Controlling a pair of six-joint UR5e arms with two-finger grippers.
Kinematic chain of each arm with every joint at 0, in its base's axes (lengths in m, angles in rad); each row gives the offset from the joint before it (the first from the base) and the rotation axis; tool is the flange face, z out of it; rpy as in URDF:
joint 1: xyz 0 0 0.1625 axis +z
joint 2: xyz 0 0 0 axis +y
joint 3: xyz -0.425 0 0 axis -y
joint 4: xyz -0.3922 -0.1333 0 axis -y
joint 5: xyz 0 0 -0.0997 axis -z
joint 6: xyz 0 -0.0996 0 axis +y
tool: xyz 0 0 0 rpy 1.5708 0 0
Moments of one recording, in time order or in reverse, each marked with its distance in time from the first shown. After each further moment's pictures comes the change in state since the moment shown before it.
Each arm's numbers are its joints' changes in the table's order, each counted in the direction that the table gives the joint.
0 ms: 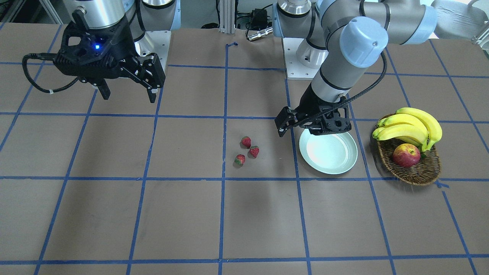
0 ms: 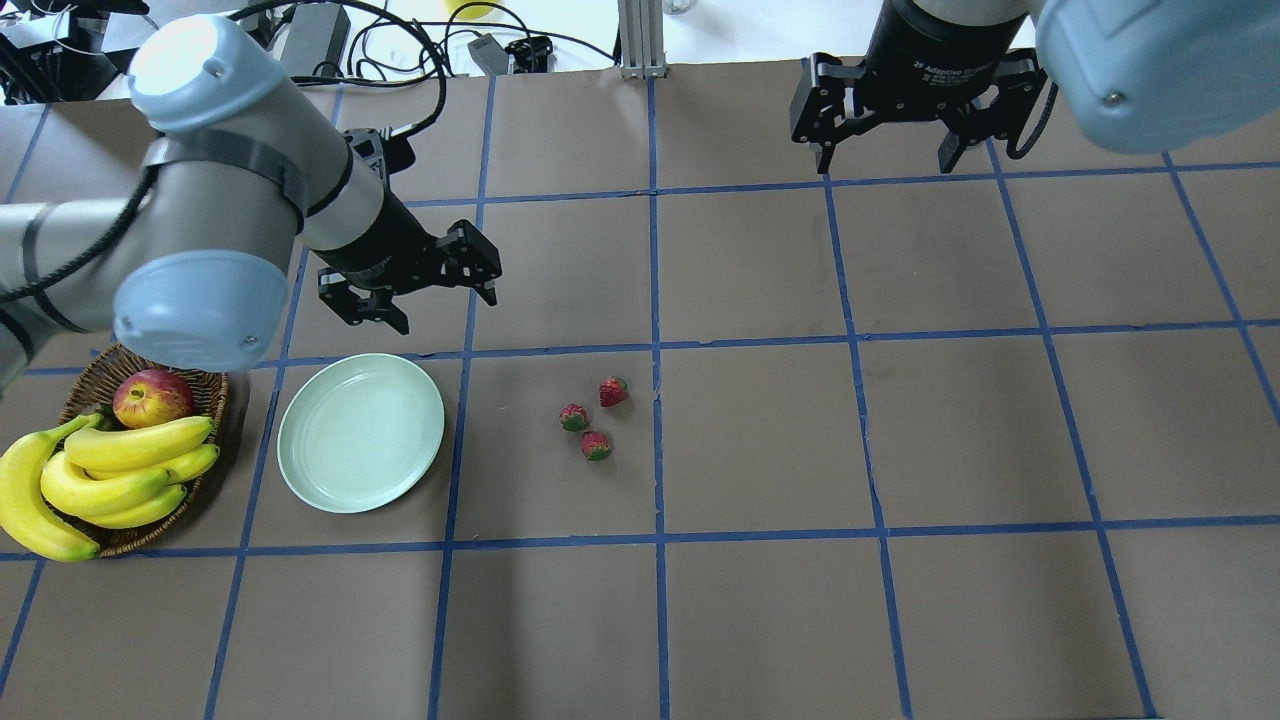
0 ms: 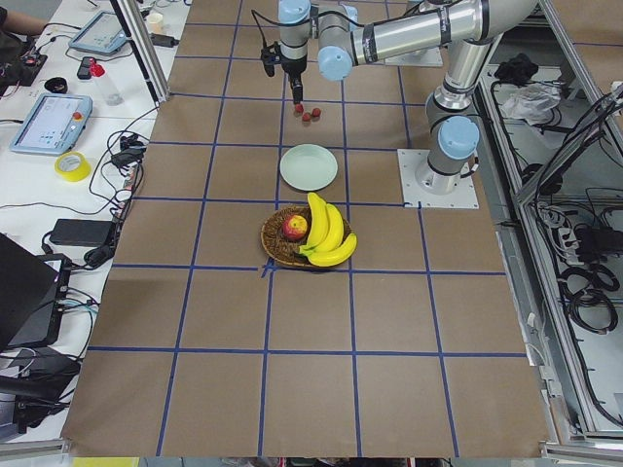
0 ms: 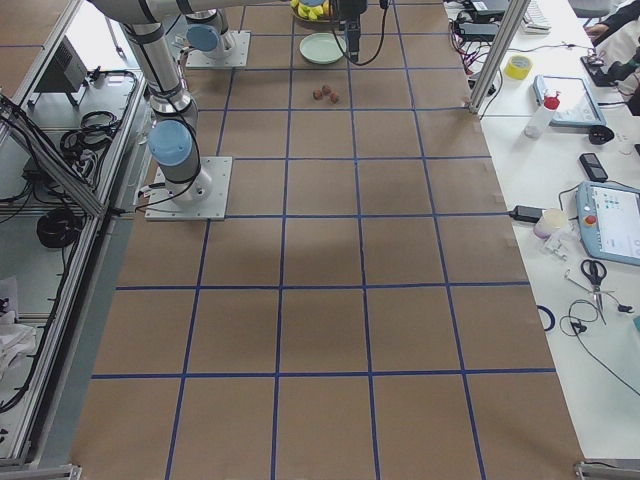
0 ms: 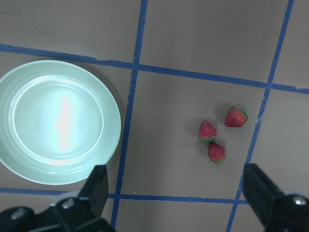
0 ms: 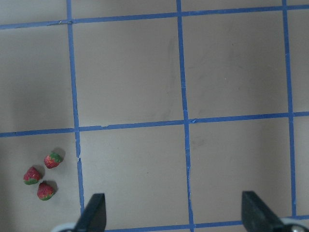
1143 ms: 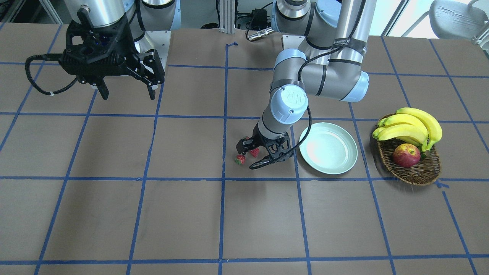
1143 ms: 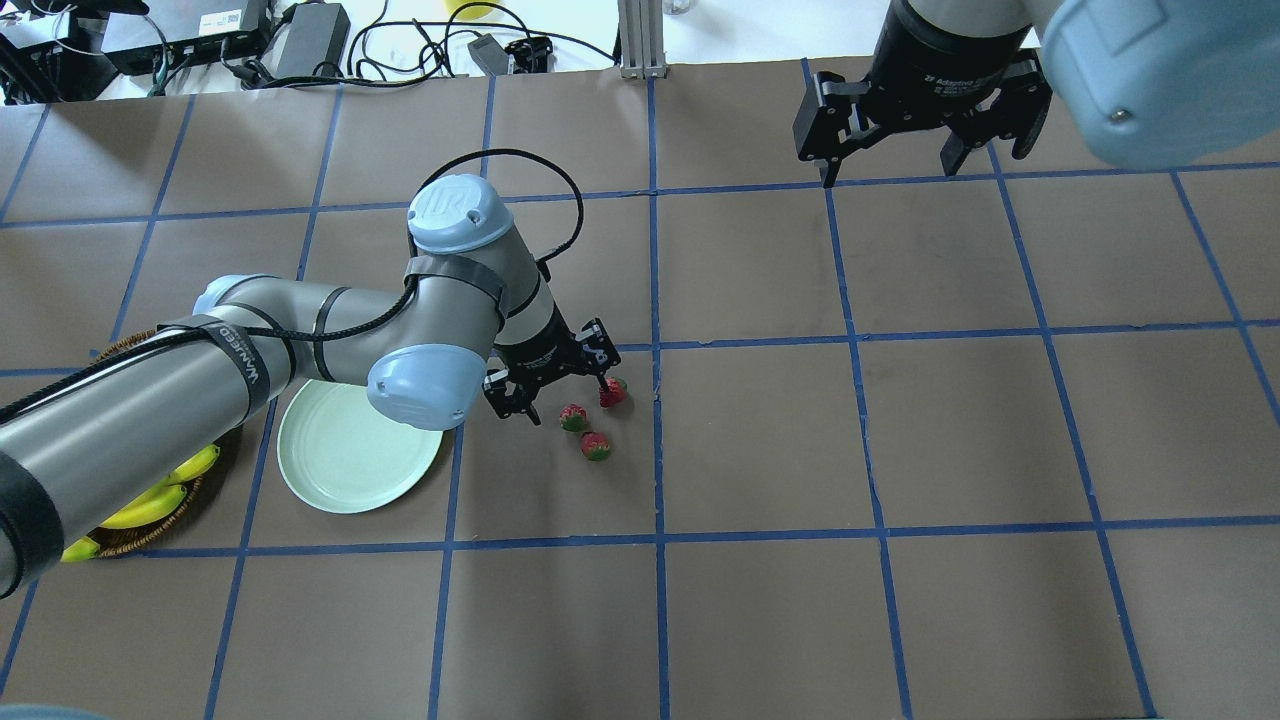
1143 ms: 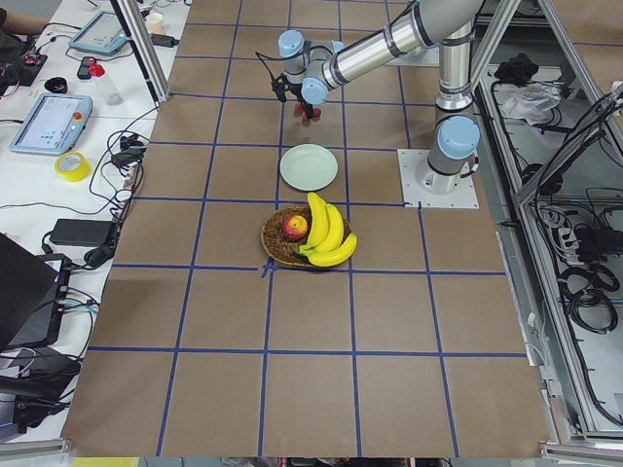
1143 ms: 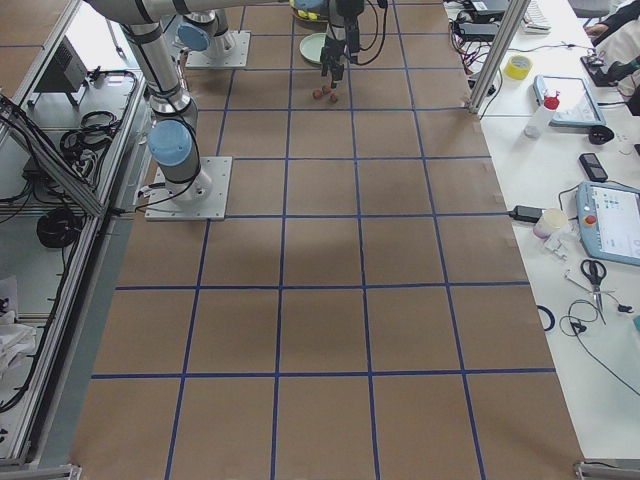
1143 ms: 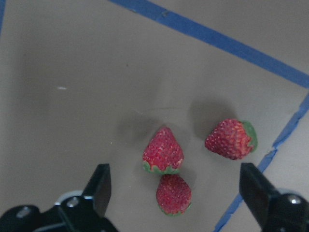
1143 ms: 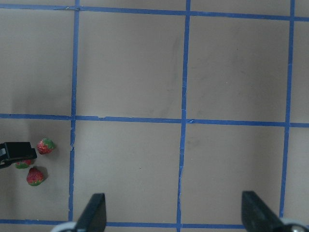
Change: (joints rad) left arm -0.164 0.274 -0.064 0.193 -0.009 0.305; right arm -0.002 0.013 0.015 0.001 -0.003 0.102
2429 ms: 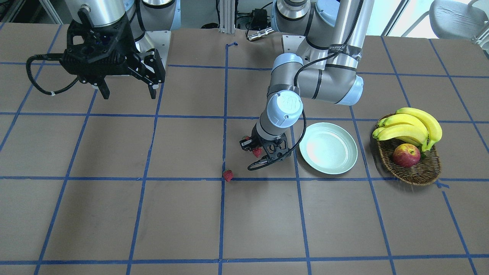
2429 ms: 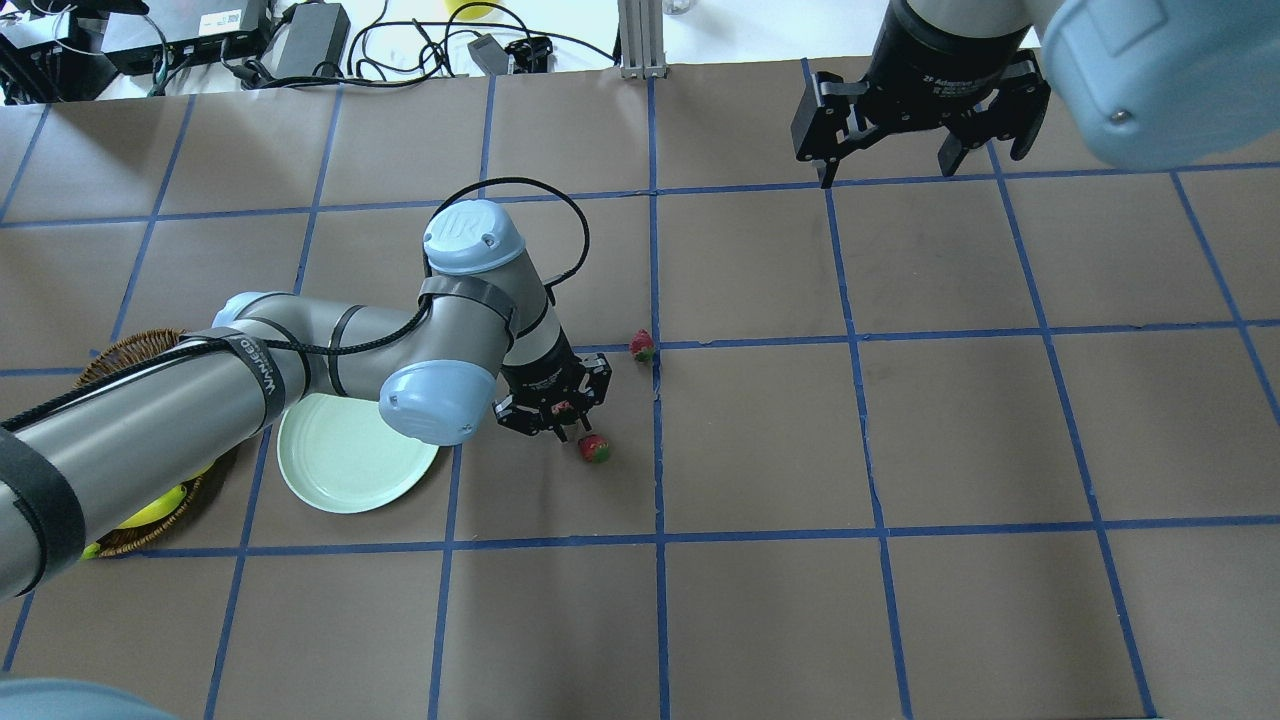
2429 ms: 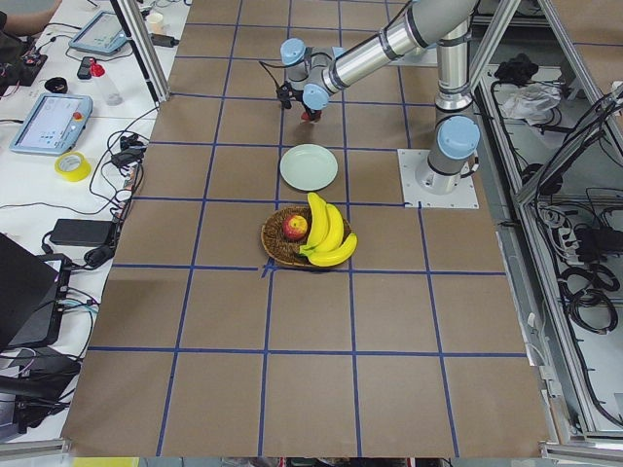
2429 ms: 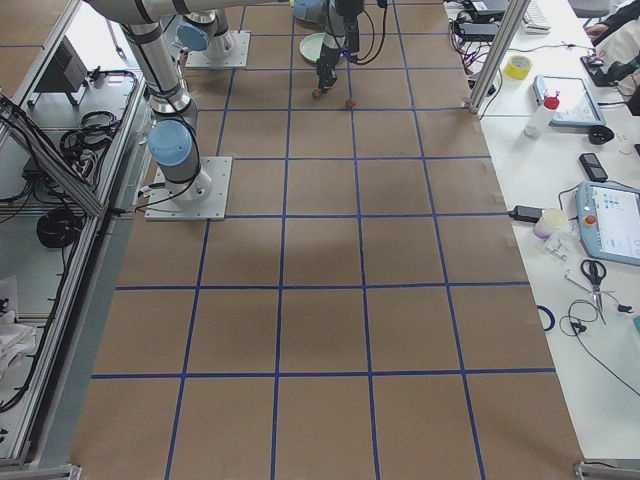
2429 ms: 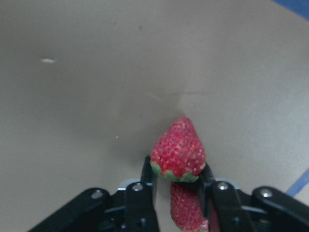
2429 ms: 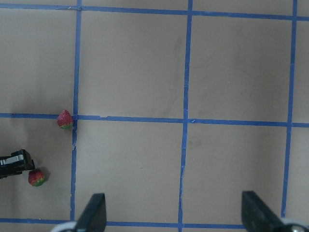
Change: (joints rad) left arm -0.001 -0.001 -0.022 -0.008 0.021 0.005; right arm 0.000 0.001 0.000 0.000 0.005 0.001
